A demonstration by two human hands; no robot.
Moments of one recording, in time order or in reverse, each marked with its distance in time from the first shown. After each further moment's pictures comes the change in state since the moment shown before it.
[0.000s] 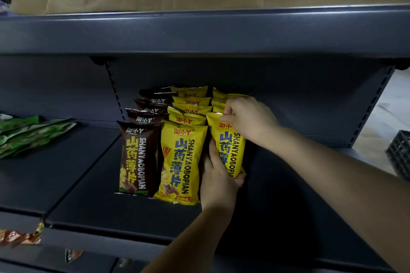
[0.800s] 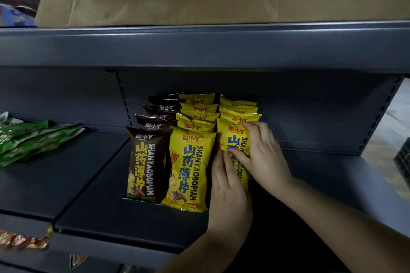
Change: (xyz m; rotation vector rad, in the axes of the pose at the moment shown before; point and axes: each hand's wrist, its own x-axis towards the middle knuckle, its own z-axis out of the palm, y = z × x) left_hand -0.026 -0.006 -0.008 0.130 0.228 0.351; right_hand -0.053 0.012 0.060 0.137 0.263 0.032
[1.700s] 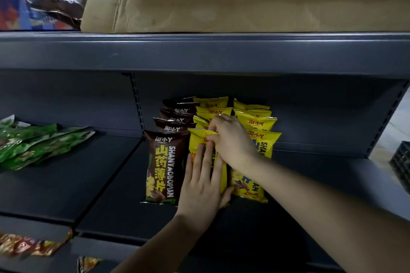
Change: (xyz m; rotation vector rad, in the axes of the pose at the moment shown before) left_hand 0.025 -0.090 -0.049 0.461 -0.161 0.295; right_hand 0.051 -0.098 0.010 0.046 -0.122 -0.040
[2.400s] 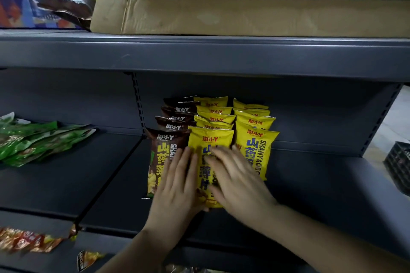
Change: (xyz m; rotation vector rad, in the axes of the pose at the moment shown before) left_hand -0.038 -0.039 -0.023 -0.074 0.047 0.020; right_hand -0.092 0.008 0.018 -0.313 0.095 -0.374
